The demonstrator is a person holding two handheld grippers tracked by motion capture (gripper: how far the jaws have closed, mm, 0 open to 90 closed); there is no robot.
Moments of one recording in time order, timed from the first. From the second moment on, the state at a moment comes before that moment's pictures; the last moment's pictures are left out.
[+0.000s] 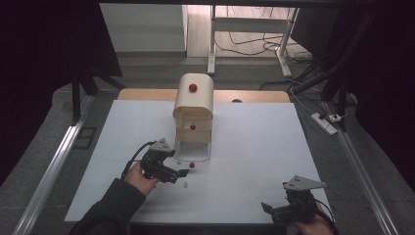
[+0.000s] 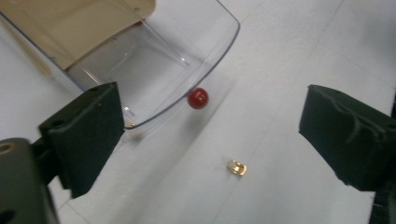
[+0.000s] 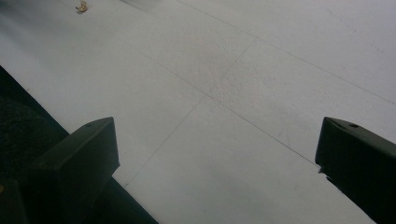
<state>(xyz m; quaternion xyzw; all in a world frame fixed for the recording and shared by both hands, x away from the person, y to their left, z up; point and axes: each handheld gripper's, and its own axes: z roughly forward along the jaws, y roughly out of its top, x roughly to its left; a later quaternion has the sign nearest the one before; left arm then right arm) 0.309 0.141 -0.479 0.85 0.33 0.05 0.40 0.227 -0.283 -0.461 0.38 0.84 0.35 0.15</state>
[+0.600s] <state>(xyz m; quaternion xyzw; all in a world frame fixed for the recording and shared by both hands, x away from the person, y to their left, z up) 0.286 0.122 -0.498 0.89 0.28 0.03 0.34 0.227 -0.283 -0.461 0.38 0.84 0.34 0.15</state>
